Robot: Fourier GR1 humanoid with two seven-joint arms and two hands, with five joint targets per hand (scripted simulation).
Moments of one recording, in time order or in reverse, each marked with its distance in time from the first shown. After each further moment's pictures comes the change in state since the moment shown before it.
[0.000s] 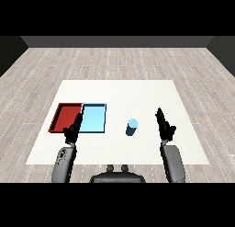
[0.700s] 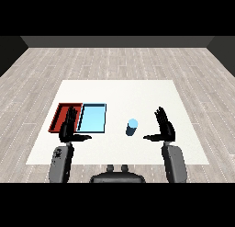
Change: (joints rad) left arm -0.023 -0.008 0.069 -0.089 0.101 -0.094 -0.290; right arm 0.013 0.005 -0.049 -0.014 -0.176 0.196 -0.157
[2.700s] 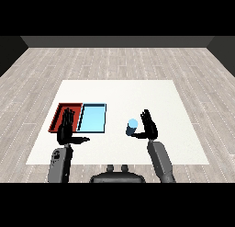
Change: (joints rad) left arm 0.030 -0.008 0.028 -0.002 0.046 -0.045 -0.111; right arm -0.103 0.088 0.125 0.306 -0.140 -0.075 -0.142
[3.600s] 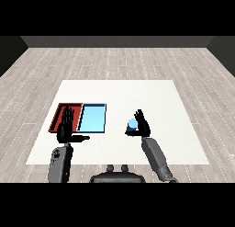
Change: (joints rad) left arm -0.020 -0.003 0.002 -0.016 0.003 0.016 0.034; right arm -0.121 0.003 0.087 0.221 -0.090 -0.071 -0.089
